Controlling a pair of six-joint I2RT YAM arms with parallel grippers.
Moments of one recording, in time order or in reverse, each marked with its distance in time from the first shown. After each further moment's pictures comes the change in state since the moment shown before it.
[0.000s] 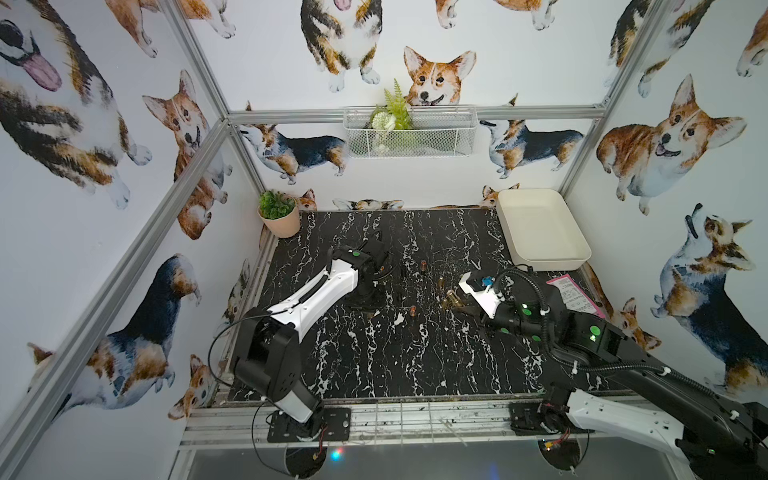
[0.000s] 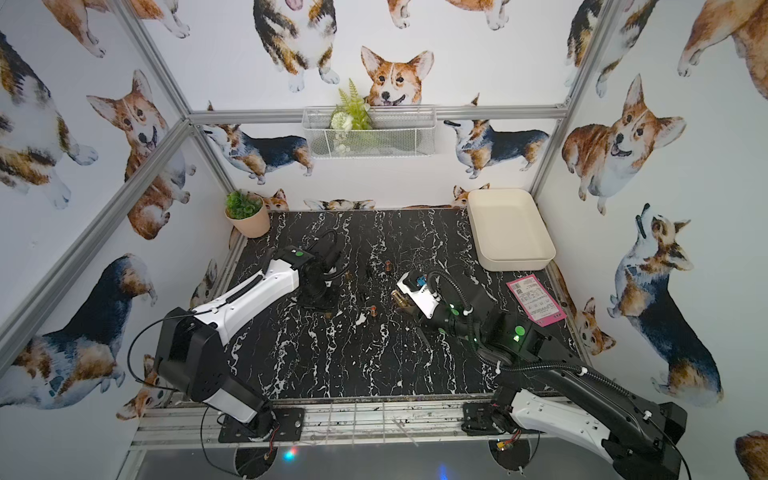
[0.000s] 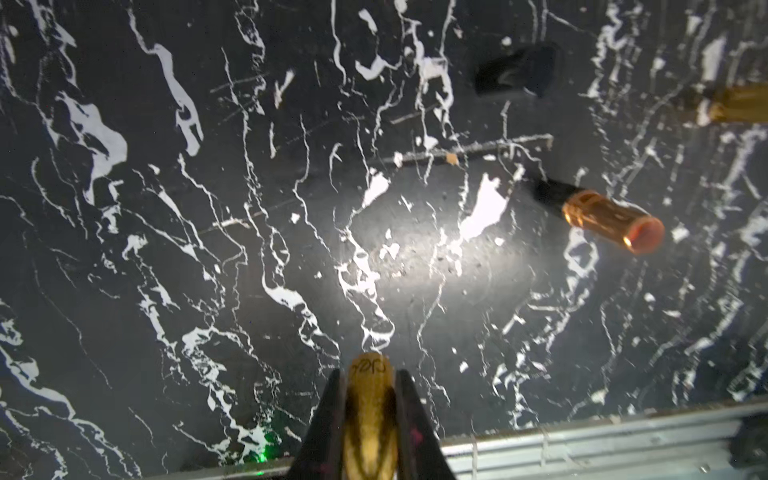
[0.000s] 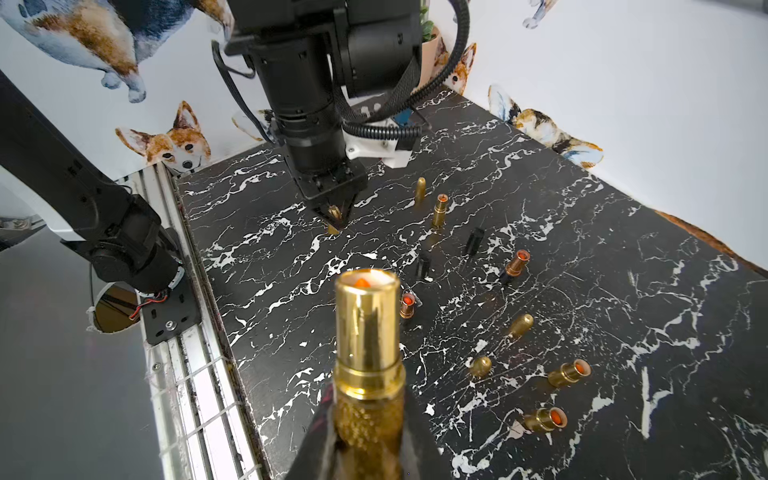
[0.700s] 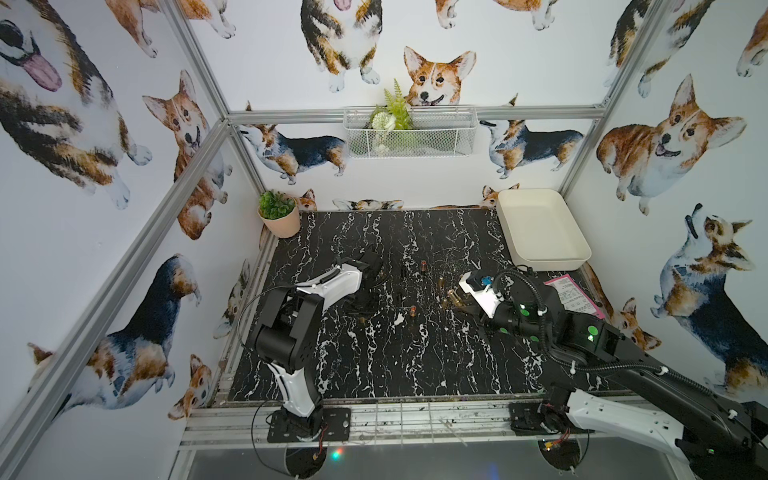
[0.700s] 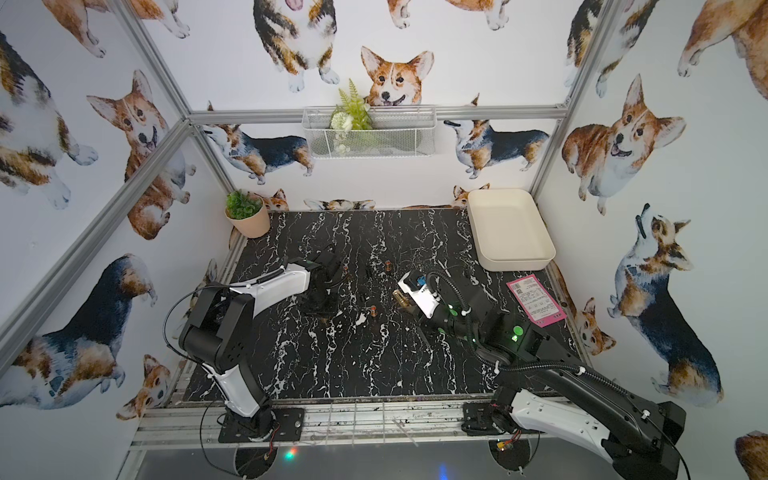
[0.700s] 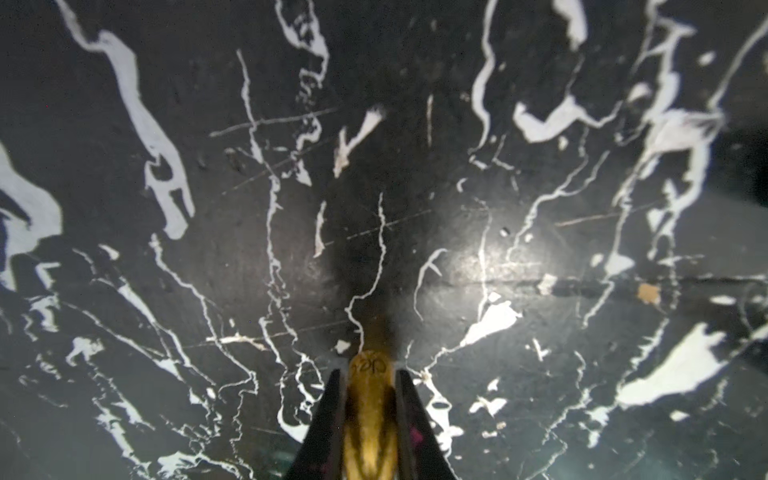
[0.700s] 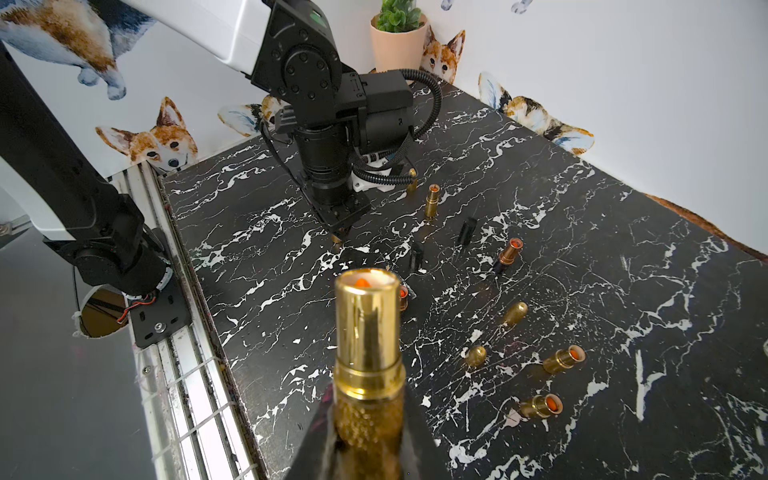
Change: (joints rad) left arm 0.092 0.155 -0.150 0.238 -0.051 0.009; right arm 0.000 0.003 -0.011 -0.002 0.026 0.019
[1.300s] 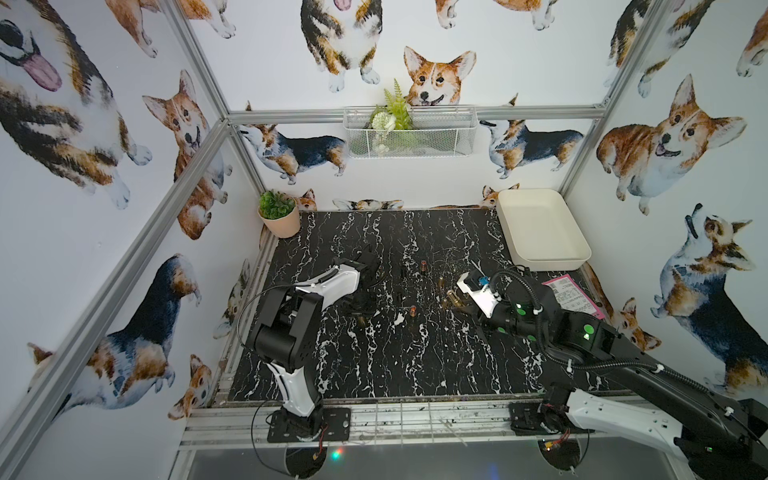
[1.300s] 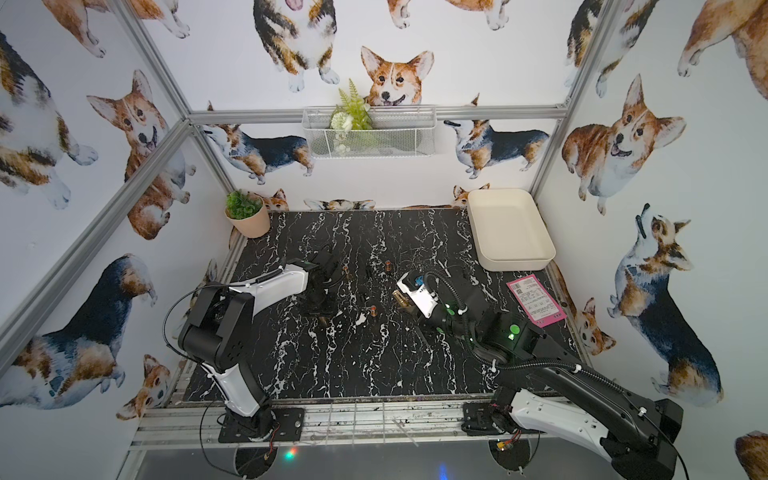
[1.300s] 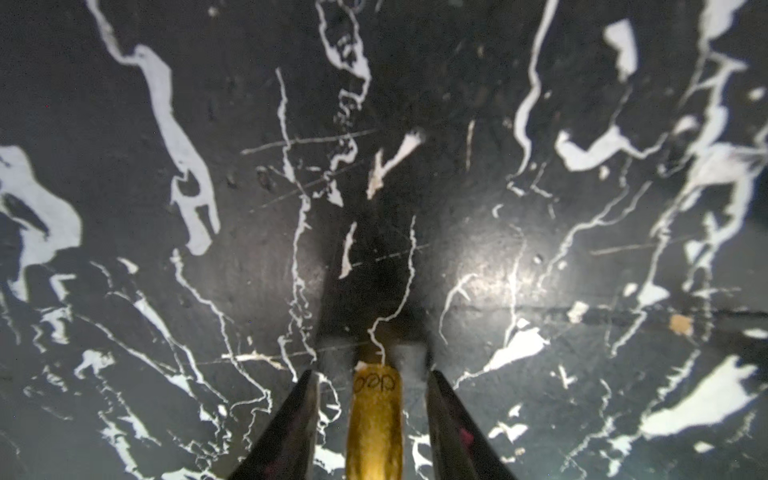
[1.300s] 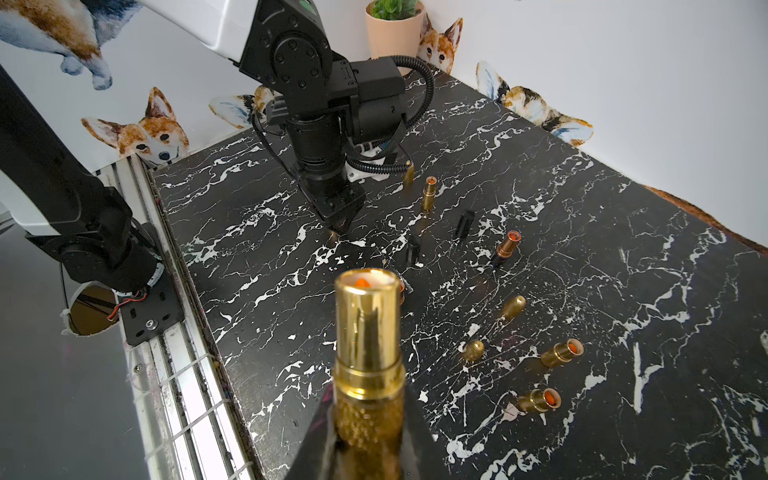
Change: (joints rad) left arm 0.018 0.001 -0.015 0.027 -0.014 -0.002; right arm 0.000 0.018 -0.005 -0.002 0.009 -0.001
